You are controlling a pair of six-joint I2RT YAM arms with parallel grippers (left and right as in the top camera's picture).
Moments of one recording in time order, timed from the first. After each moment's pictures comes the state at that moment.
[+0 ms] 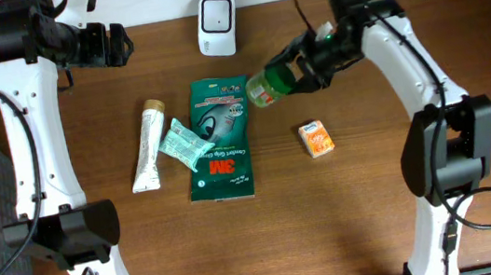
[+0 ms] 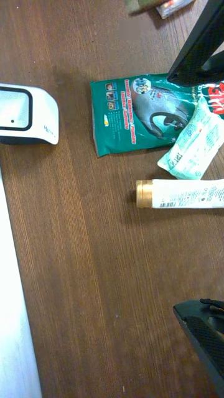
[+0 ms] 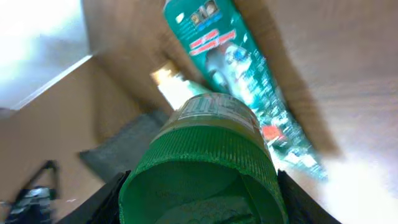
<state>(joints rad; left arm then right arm) 0.03 2.16 2.56 -1.41 0.18 0.18 0.09 2.13 1.88 -1.03 -0.90 0.95</state>
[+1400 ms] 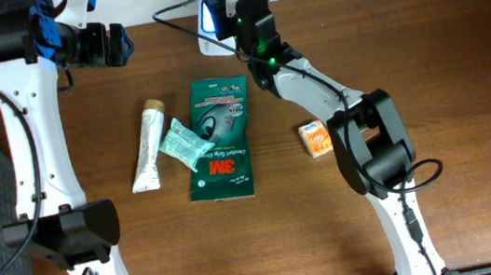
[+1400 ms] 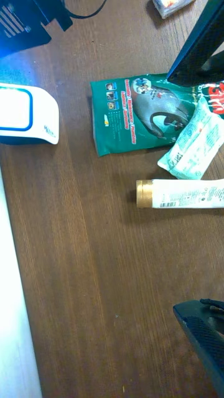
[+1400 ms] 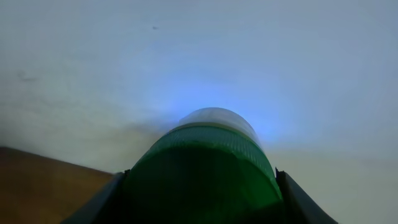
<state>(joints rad) 0.03 2.16 2.56 -1.41 0.18 0.18 0.40 2.39 1.88 0.39 0.09 0.08</state>
